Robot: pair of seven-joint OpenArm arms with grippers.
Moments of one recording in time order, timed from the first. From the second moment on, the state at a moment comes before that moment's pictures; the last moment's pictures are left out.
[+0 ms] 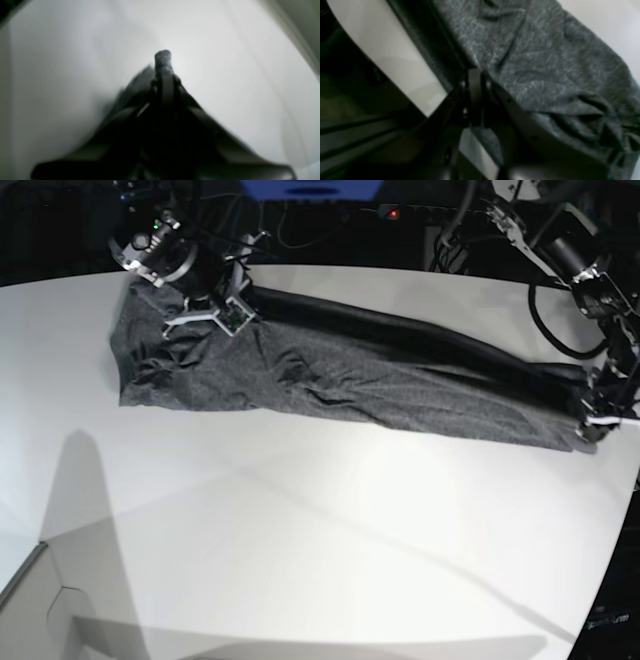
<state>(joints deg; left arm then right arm) -8.4 -10.7 -50.1 74.6 -27.7 -23.5 44.5 -28.6 4.2 -0.3 108.8 -9.5 40.1 -28.3</state>
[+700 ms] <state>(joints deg) -8.1 -13.8 -49.8 64.1 -28.3 -23.5 44.9 -27.3 3.8 -0.4 102.5 -9.3 40.1 -27.9</state>
